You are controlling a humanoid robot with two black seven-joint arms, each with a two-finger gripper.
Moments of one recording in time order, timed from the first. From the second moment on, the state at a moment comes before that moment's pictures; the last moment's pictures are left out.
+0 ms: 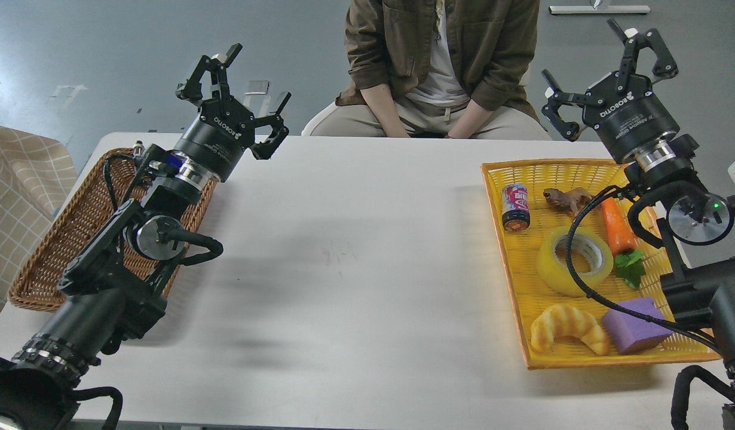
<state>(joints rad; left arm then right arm) -0.51 0.21 -1.21 -1.00 0.42 -0.49 -0.25 0.61 -0.16 1.45 0.94 -0.30 0.49 -0.15</state>
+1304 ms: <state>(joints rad) -0.53 0.25 -1.21 -1.00 0.43 -0.49 -0.24 0.62 -0.16 1.45 0.95 -0.30 0.49 -0.15</state>
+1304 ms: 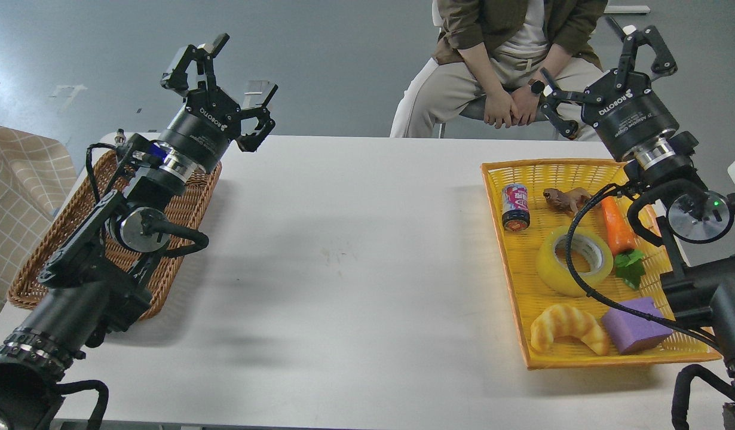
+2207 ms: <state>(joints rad) -0.52 0.25 -1.22 -1.00 0.43 -0.49 -0.25 0.62 -0.16 1.44 0.97 -0.30 0.49 -0.15</state>
